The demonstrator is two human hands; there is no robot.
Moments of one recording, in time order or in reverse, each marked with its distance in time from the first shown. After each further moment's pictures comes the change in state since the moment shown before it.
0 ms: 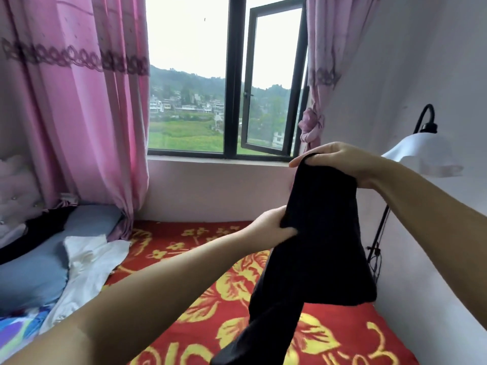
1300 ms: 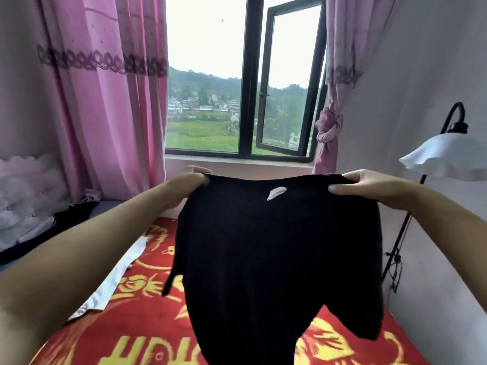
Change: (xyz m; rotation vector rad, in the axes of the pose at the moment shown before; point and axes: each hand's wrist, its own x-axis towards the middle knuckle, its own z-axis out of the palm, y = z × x) left_hand -0.041 -0.032 -0.166 -0.094 0.322 -0.338; right_hand 0.000 0.063 -0.015 -0.093 -0.070 0.137
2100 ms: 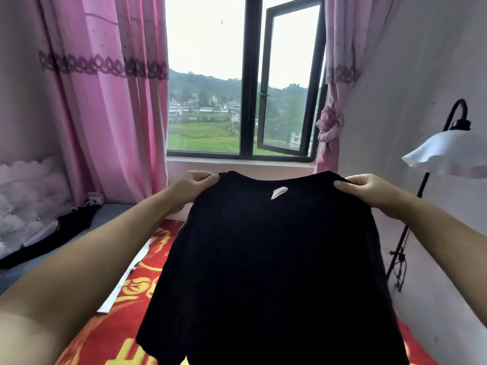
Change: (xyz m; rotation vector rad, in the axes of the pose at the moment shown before) left_hand -0.001 -0.011 -0.004 -0.088 -0.033 0.062; right_hand 0.010 0.023 0.015 0.142 0.285 0.010
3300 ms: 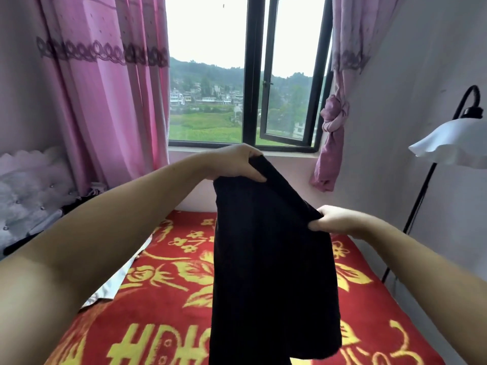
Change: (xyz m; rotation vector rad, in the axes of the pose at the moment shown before) left_hand 0.025 0.068 0.050 0.357 -0.365 0.074; right_hand -0.007 0.011 0.083 -0.471 -0.347 0.142
